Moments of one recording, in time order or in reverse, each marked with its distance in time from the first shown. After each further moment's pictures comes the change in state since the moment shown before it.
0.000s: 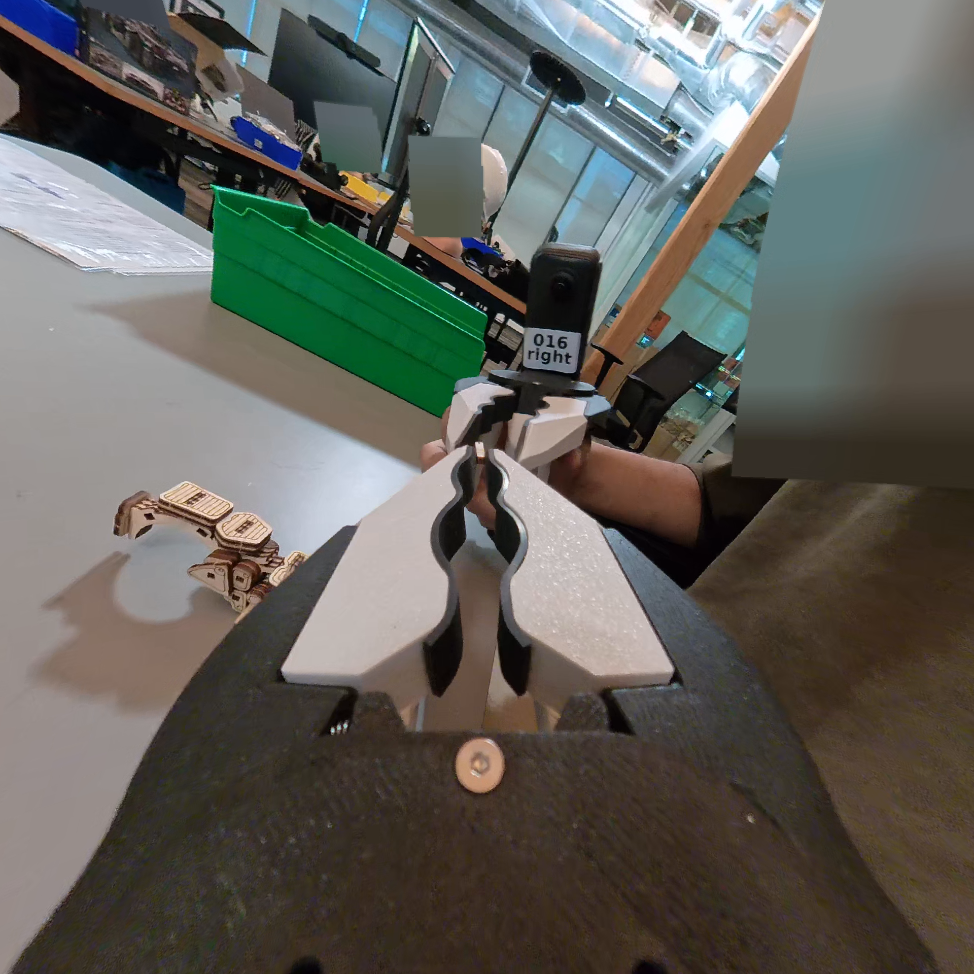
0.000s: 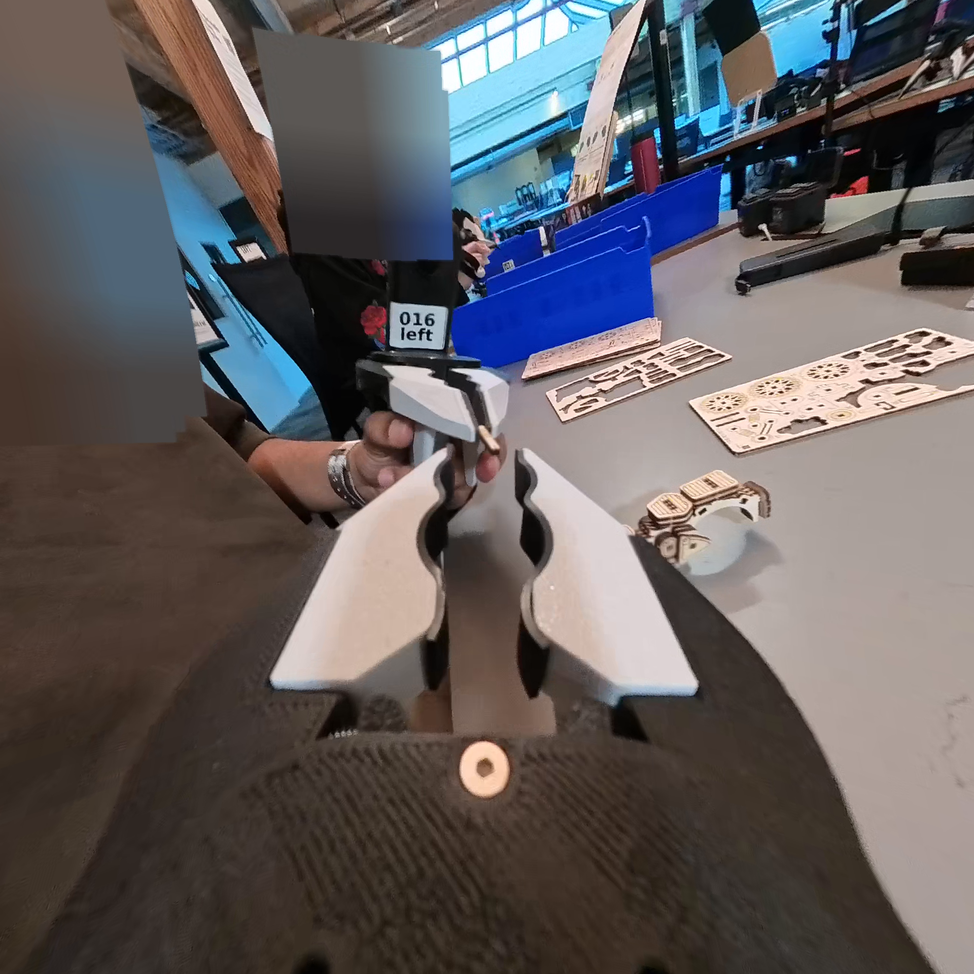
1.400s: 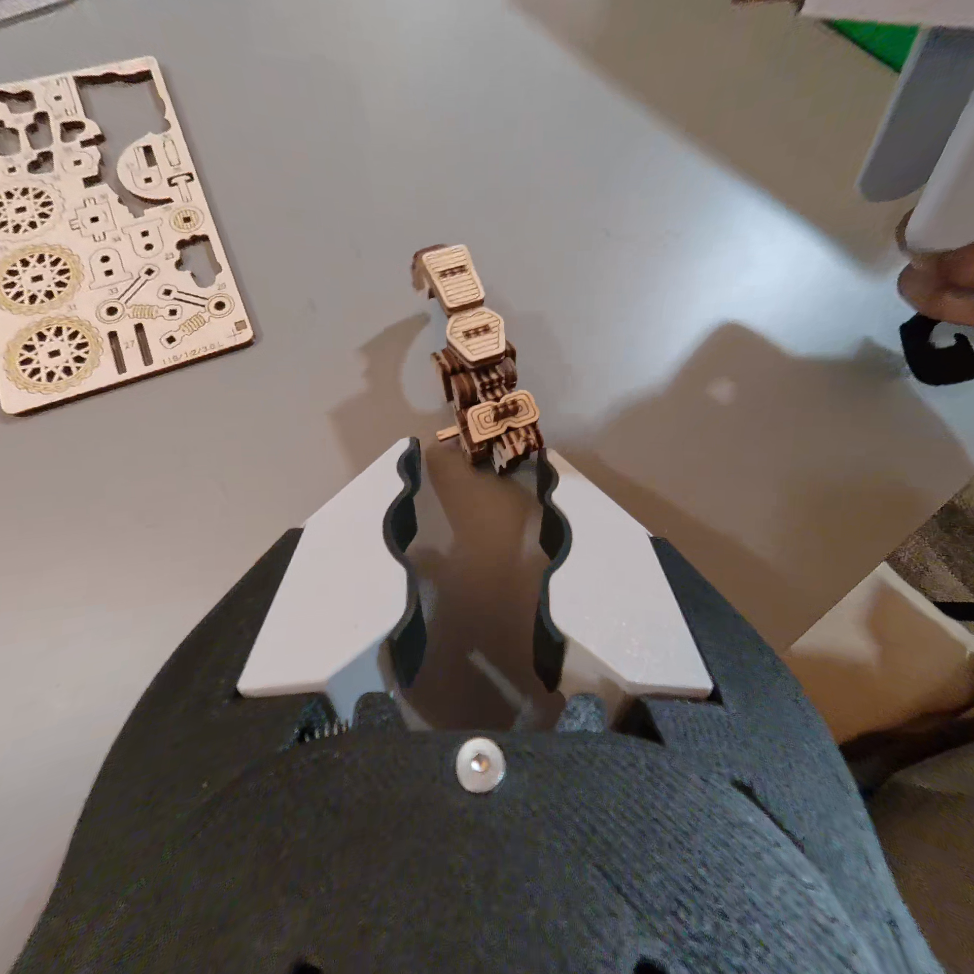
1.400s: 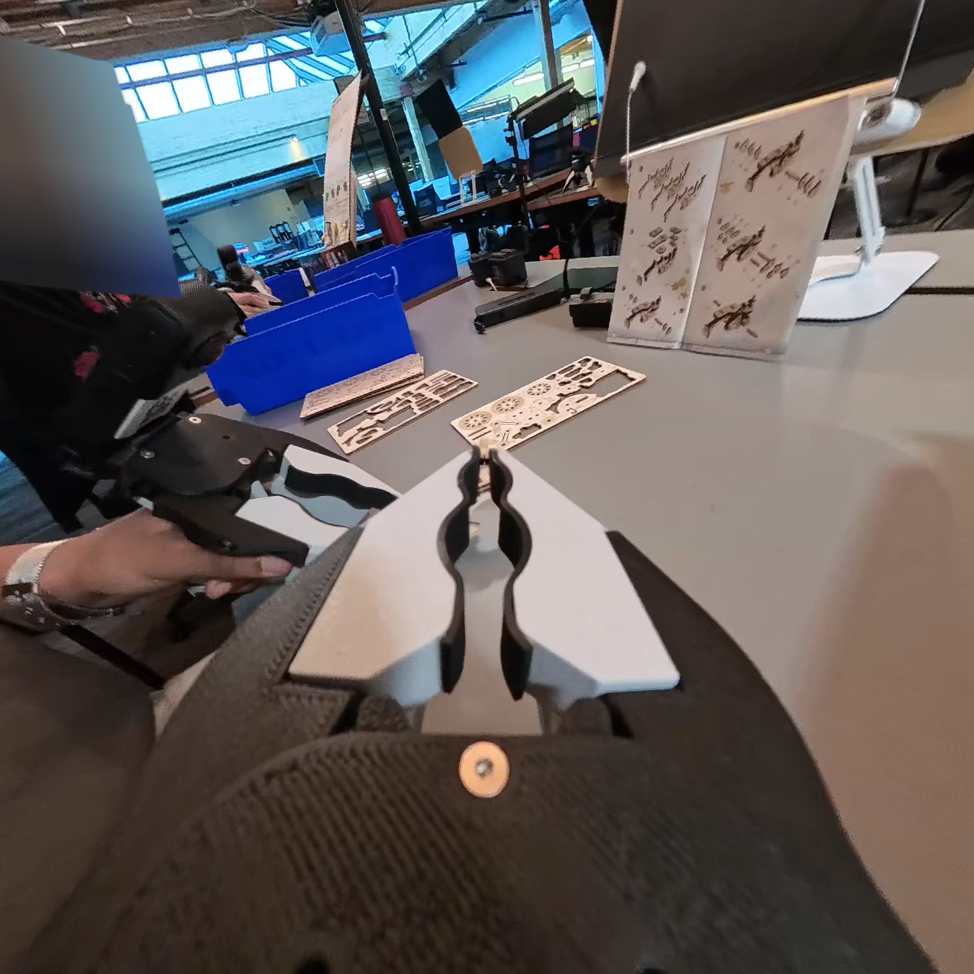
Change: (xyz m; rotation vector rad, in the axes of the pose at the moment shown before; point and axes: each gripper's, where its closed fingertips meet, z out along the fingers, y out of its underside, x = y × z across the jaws) left arm -0.110 0.072 -0.022 -0.523 -0.863 0.141; right arm 0.084 -0.020 -0.042 0.076 0.479 -0.077
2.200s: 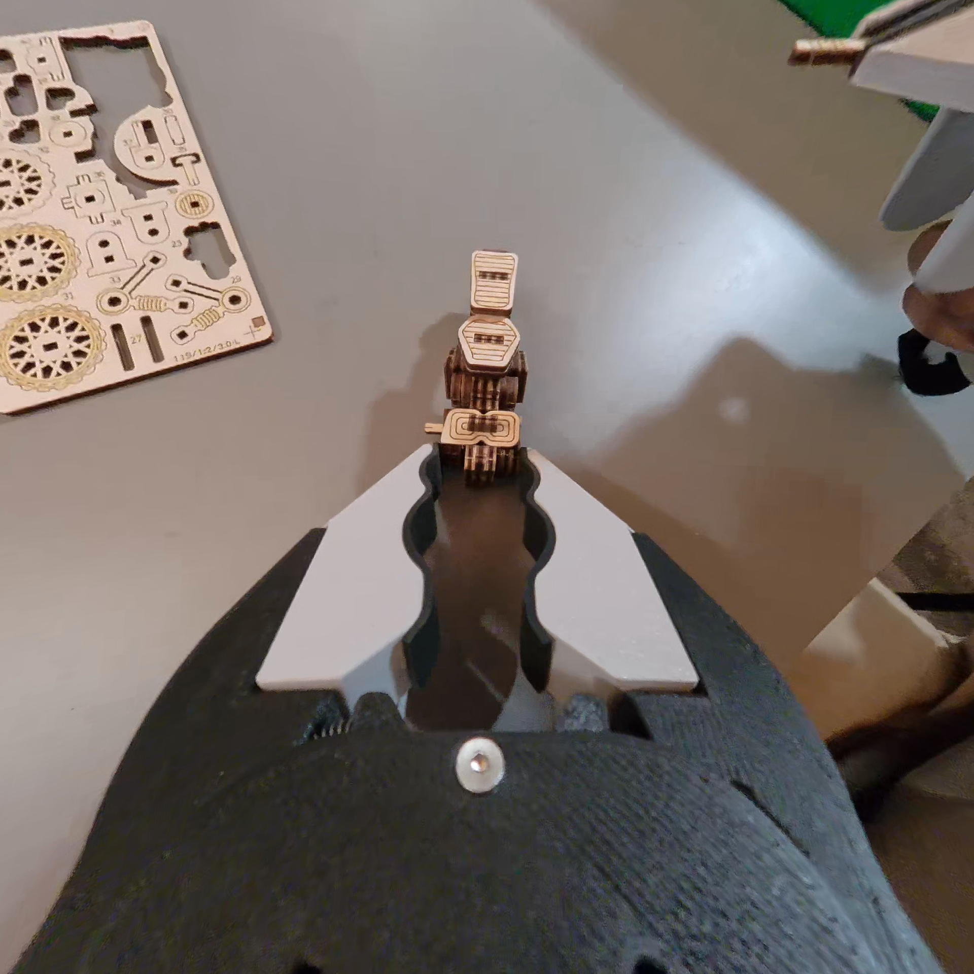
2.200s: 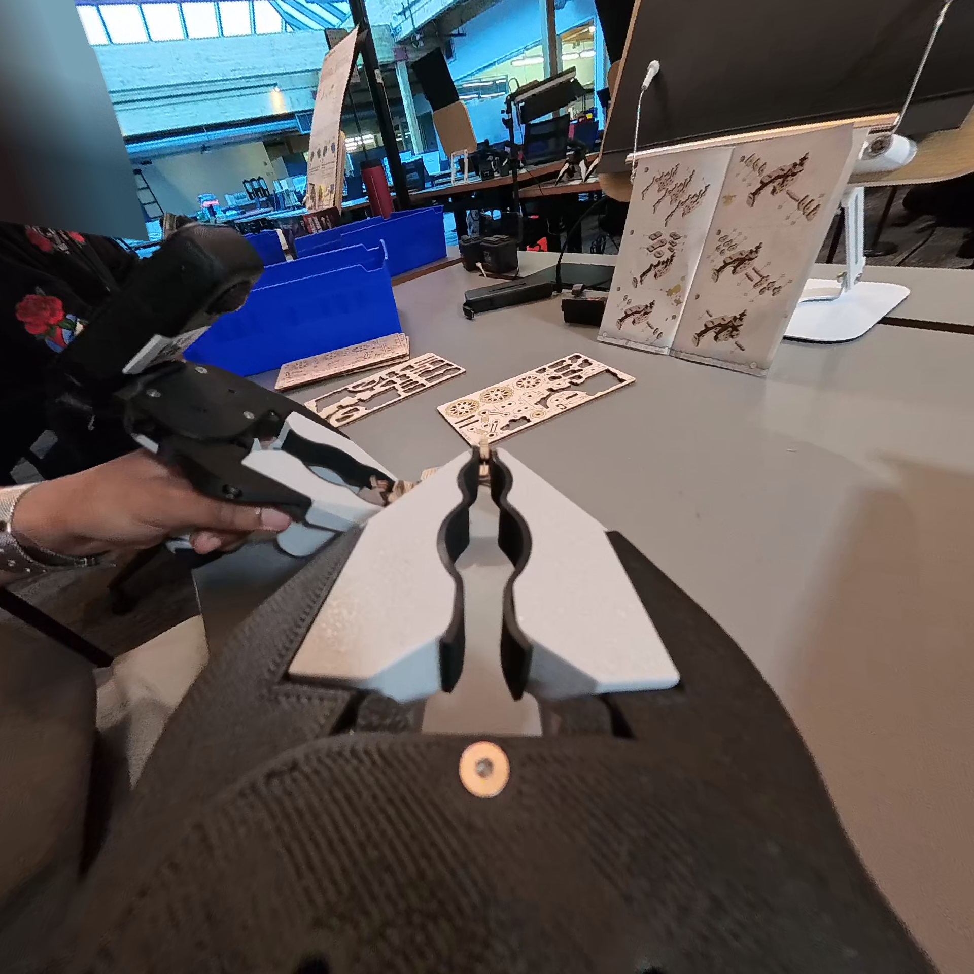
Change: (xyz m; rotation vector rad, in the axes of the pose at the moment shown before) left arm -0.012 -0.002 0.004 -0.017 0.058 -0.048; right arm -0.002 0.005 0.002 -0.028 0.026 -0.104
